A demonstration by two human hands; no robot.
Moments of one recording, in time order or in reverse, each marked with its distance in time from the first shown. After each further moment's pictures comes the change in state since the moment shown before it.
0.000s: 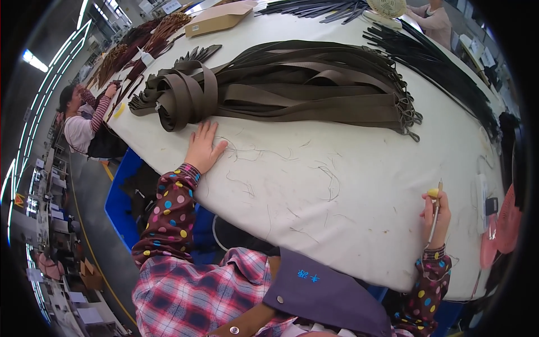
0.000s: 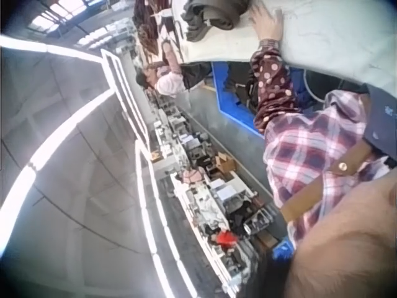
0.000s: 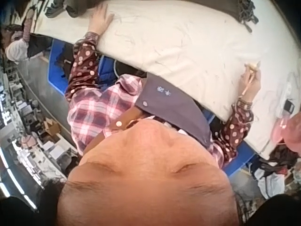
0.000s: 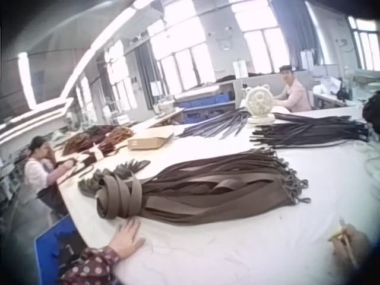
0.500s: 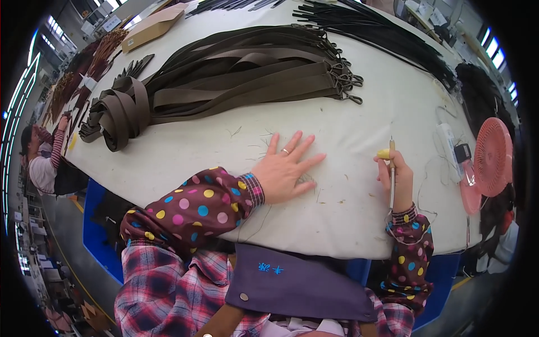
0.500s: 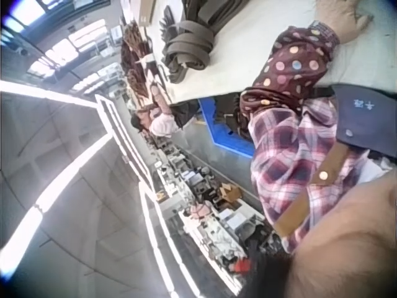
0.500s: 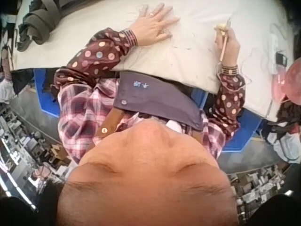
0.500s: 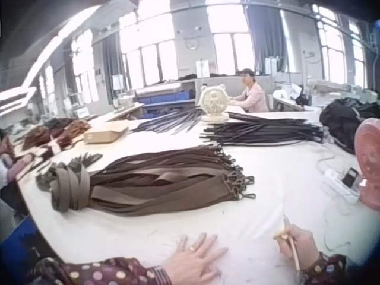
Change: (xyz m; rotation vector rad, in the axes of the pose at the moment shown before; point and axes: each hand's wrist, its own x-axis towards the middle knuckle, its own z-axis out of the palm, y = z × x) left_hand 0.000 0.290 0.039 -0.057 -0.255 0.807; right_hand -0.002 -0.021 0.004 -0.057 0.014 -0.054
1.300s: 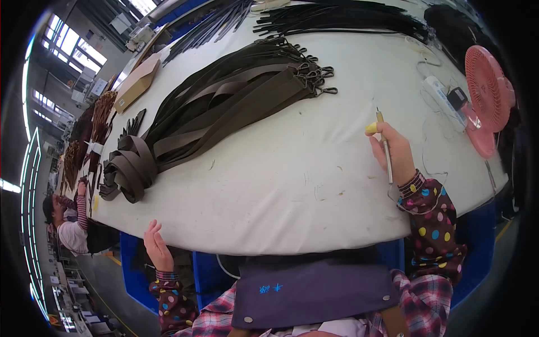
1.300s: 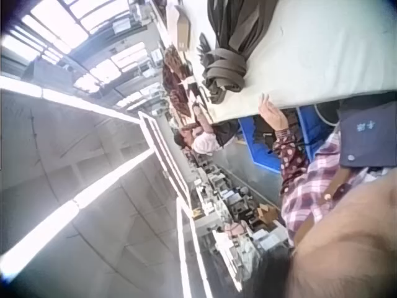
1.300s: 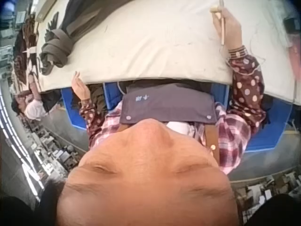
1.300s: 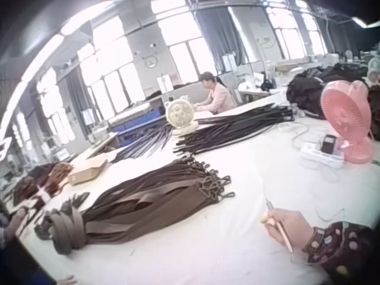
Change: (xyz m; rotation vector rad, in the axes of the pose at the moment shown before) left_hand -0.284 -0.095 -0.043 -0.051 0.566 -0.778; right_hand 0.002 0.013 -0.012 -0.076 0.087 -0.065
